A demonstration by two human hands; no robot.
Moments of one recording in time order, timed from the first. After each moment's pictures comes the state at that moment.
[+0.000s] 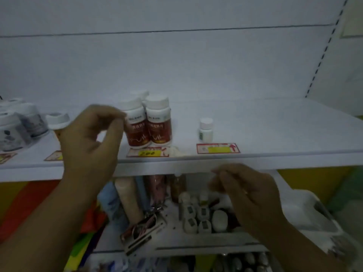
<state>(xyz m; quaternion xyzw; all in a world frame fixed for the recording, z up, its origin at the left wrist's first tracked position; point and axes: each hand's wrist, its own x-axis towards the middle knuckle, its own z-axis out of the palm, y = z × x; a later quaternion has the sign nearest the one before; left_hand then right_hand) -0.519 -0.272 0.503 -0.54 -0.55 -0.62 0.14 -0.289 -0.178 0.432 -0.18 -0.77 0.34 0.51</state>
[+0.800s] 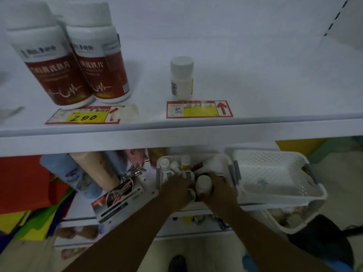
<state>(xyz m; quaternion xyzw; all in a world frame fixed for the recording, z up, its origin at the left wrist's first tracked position) -0.430 -0.135 0.206 -0.62 -0.75 -0.07 -0.23 -0.284 -0.092 0.207 -0.51 -0.76 0.38 0.15</state>
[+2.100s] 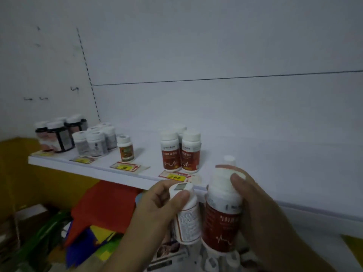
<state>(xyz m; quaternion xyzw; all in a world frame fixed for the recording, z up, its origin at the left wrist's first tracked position) -0.392 -0.298 0.484 -0.34 -0.60 -0.70 -0.19 -0.280 -0.165 0.494 -0.11 -0.62 0.72 0.29</state>
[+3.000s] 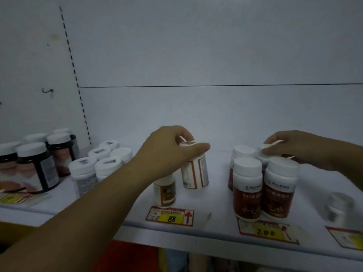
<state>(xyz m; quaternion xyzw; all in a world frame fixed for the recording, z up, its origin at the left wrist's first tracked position) -0.672 -0.264 0.584 -0.53 -0.75 -0.40 0.01 -0.464 -0.042 0.580 -0.38 -0.82 0.39 0.16</state>
